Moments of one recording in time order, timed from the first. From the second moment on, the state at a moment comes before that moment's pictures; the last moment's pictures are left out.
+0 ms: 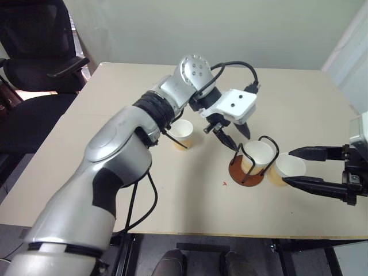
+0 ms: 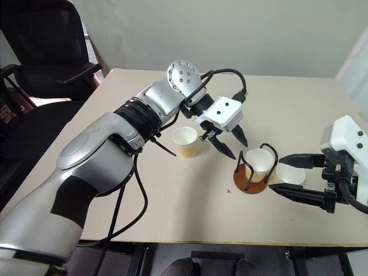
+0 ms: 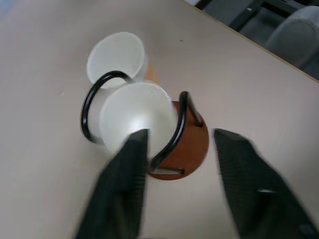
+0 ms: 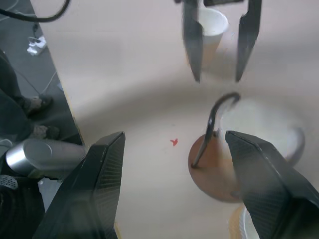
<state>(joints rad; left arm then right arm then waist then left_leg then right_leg) -1.65 0.30 -0.95 1.02 -0.51 -0.34 -1.58 -0.05 -1.27 -0.82 -0.73 1.20 1.15 0.85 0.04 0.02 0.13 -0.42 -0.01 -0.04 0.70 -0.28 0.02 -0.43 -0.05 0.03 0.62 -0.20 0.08</state>
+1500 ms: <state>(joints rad) -1.29 0.64 -0.32 0.62 -0.38 0.10 -1.58 -0.14 -1.35 -0.04 -0.44 0.35 0.67 1.03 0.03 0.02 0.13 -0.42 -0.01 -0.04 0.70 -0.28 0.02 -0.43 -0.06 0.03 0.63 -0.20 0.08</state>
